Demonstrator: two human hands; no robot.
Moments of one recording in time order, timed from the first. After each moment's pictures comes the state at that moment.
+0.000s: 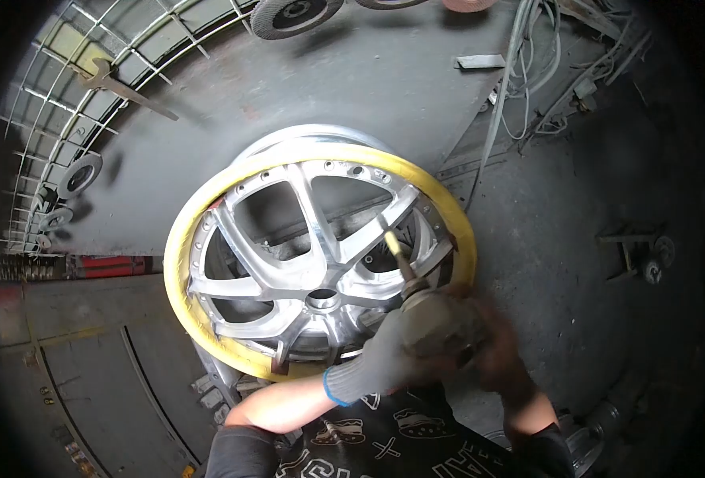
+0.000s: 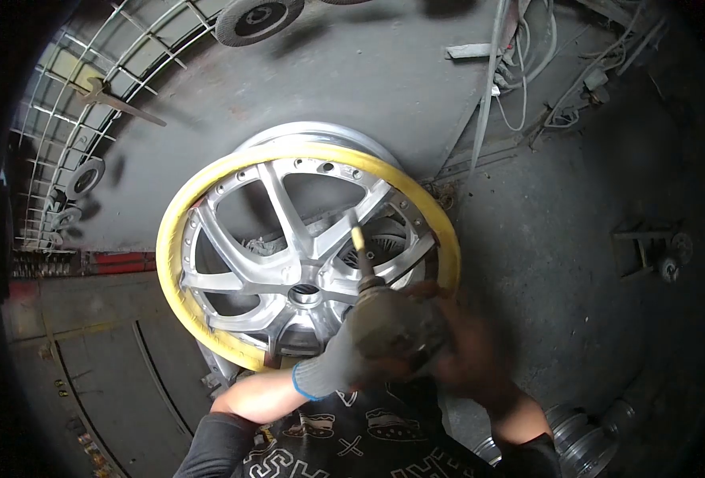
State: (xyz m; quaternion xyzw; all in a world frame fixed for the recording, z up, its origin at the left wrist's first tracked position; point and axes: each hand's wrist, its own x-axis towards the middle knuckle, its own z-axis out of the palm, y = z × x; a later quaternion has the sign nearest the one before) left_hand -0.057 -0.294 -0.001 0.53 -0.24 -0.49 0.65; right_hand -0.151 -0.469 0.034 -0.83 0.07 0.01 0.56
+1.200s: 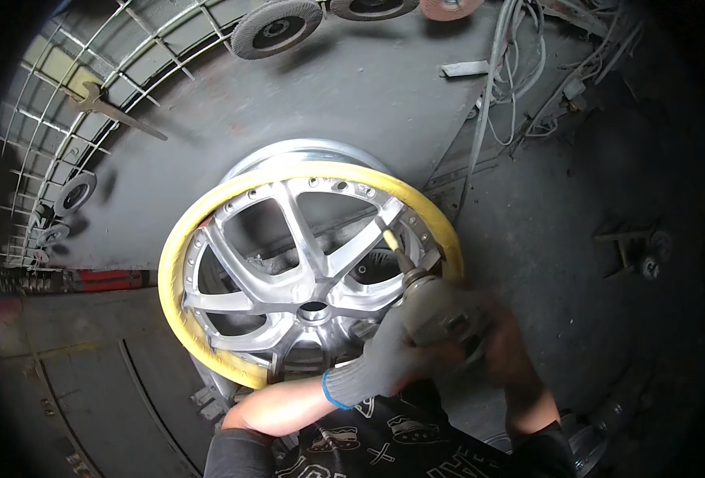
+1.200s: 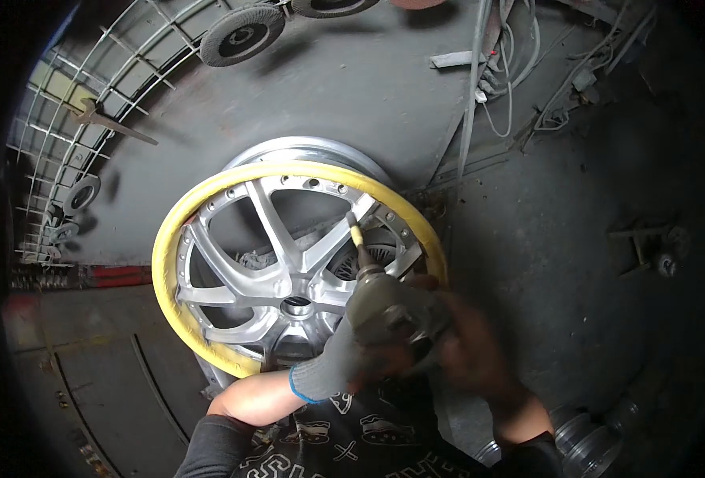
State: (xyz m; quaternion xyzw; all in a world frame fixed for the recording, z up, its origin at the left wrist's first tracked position) left_hand -0.036 -0.320 0.036 0.41 -0.14 -0.50 0.75; right_hand -0.159 -0.496 0.017 -0.82 0.10 -0.03 0.57
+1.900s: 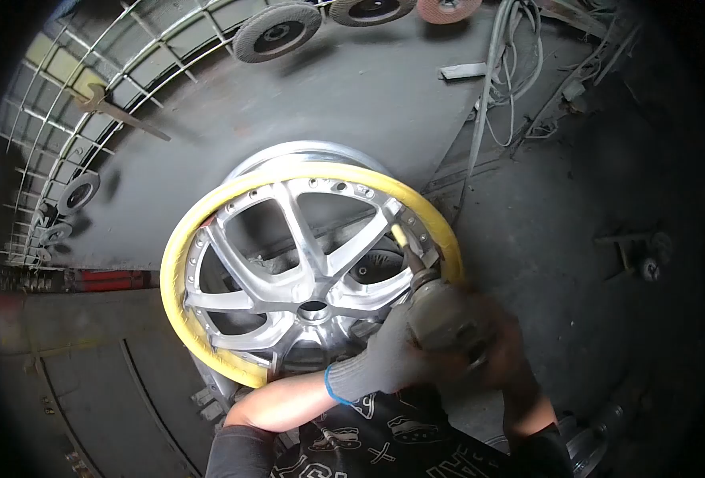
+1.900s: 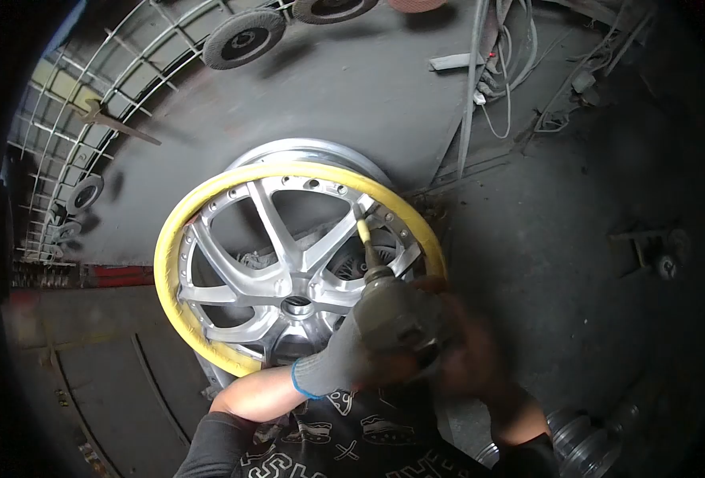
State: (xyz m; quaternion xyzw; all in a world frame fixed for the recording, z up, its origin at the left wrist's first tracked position) left_hand -0.042 -0.320 0.004 0.50 -0.28 -0.47 0.67; right_hand -0.135 -0.486 0.065 -0.84 0.03 -0.06 0.54
